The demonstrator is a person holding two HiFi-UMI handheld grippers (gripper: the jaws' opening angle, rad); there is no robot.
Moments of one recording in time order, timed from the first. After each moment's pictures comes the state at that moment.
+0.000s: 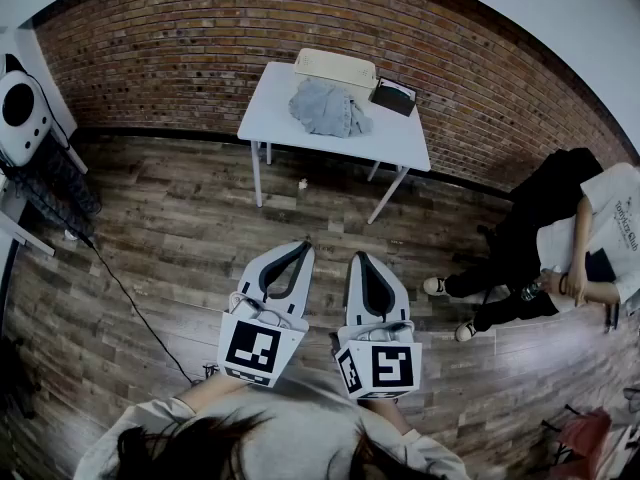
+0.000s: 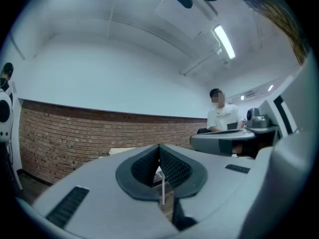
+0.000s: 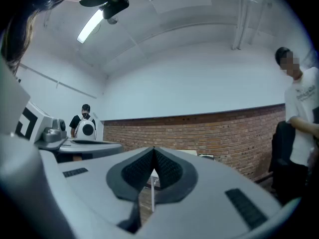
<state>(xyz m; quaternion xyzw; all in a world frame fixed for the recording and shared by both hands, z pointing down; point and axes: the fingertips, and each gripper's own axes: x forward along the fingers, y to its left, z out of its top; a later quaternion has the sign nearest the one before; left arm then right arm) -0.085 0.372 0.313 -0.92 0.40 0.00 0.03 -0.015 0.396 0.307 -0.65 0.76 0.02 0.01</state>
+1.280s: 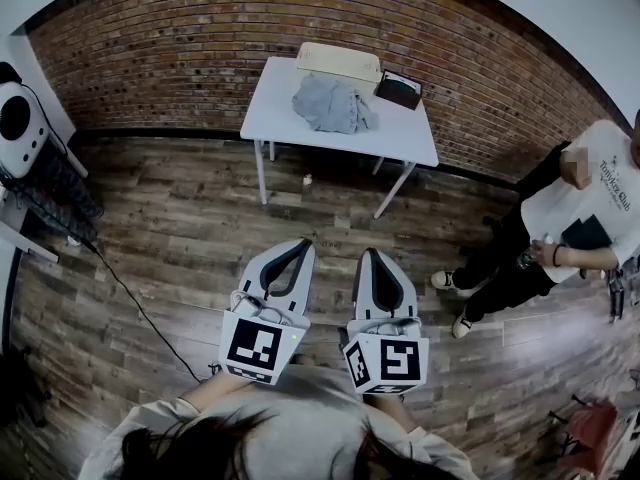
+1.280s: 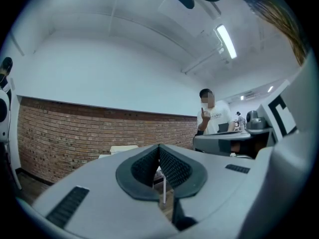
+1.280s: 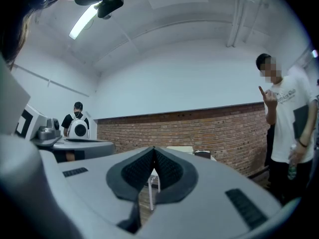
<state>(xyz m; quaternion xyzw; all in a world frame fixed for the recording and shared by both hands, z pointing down) -0.102 0.339 0.321 -0.92 0.39 0.00 0.01 -0.015 0.363 0.320 -0.68 0.74 -0.01 0.01</state>
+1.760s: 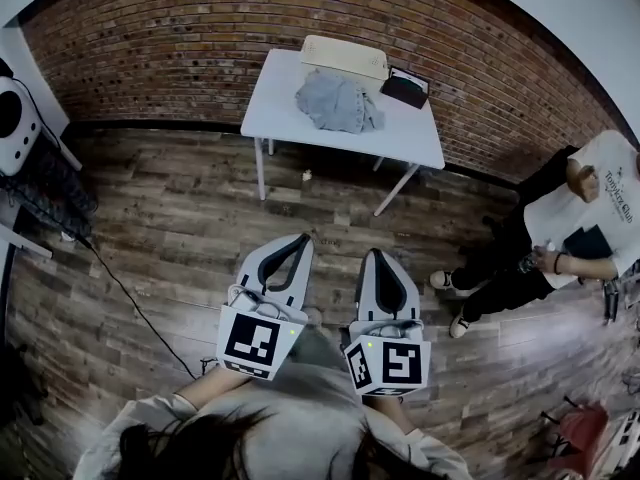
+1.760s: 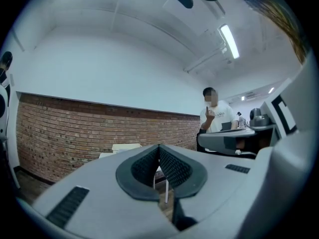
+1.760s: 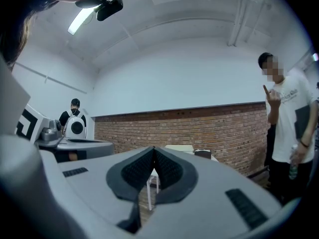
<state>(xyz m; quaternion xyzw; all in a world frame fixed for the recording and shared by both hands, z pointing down) -0.115 0.290 0.335 -0.92 0.39 -0.01 0.01 -0.023 0.324 0.330 -0.68 0.73 -0.01 0.00</state>
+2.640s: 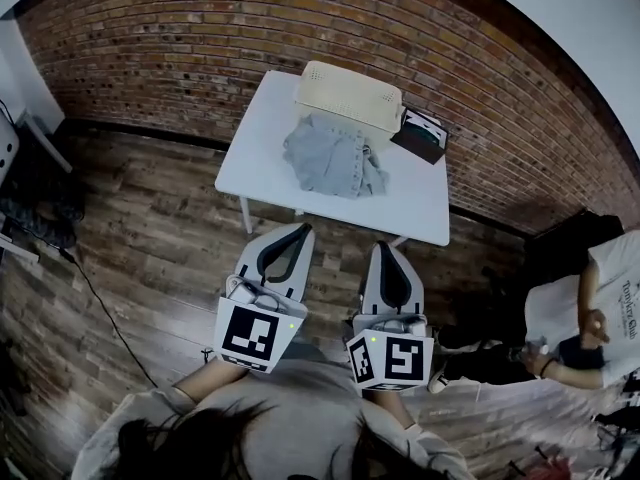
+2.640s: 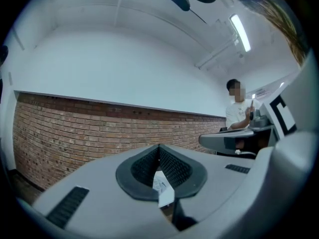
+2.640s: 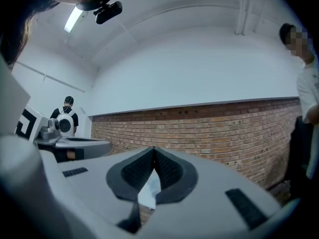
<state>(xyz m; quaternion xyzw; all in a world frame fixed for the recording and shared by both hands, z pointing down) -0.016 0.024 0.318 -0.90 0.43 0.01 0.02 0.085 0.049 0.313 -0.65 0.76 0.01 0.00</state>
